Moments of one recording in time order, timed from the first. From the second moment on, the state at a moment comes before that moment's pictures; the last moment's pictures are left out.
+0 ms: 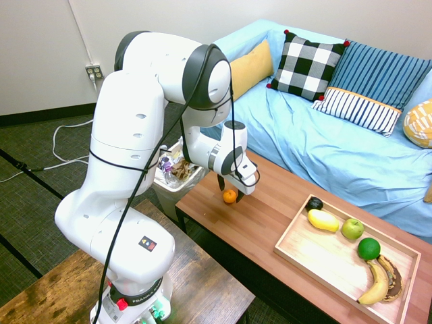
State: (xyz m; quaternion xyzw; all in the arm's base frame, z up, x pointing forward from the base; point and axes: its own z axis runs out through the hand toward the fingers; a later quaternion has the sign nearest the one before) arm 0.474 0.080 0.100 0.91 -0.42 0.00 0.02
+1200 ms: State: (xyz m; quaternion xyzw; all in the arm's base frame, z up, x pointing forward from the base) arm 0.496 0.054 0.123 0.90 -0.43 -0.02 0.00
